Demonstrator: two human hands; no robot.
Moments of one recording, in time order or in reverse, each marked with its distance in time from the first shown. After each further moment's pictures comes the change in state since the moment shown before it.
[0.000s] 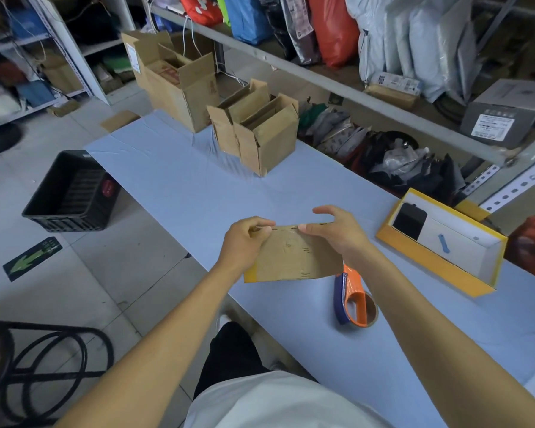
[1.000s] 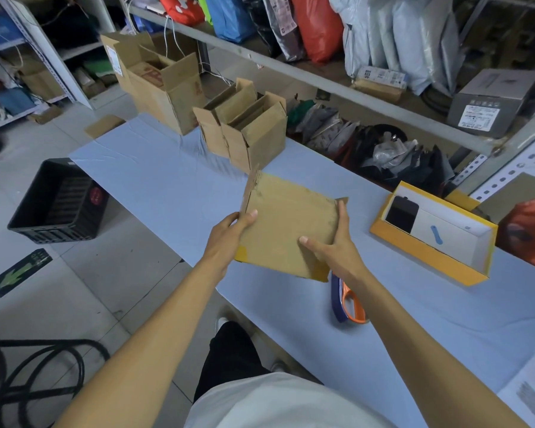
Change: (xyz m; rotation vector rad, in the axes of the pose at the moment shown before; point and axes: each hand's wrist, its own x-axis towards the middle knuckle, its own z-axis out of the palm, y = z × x) left_hand 0.026 -0.017 -0.017 -0.314 -0.038 -0.295; right_hand -0.016 0.046 0.007 0.077 0.069 -0.062
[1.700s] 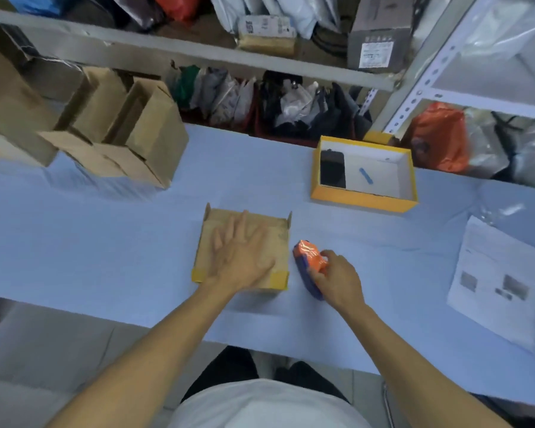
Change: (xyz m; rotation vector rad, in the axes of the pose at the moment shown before) left_hand 0.090 -0.036 0.094 1.356 -0.405 0.634; right_hand -0.032 0.077 -0.007 -0.548 0.376 0.473
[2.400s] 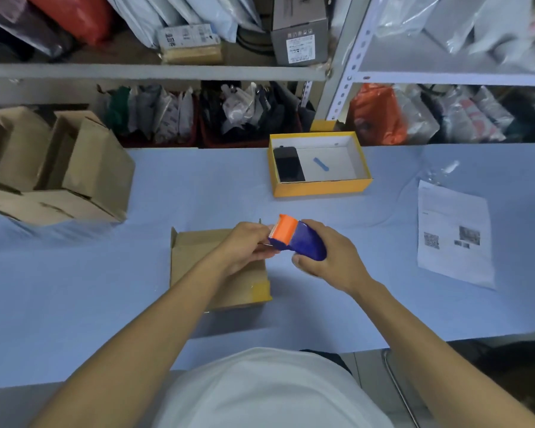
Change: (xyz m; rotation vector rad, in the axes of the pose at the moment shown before) left_hand 0.052 0.062 -0.039 -1.195 -0.617 -0.220; right_hand -0.015 0.006 -0.053 0.258 0.142 -0.231
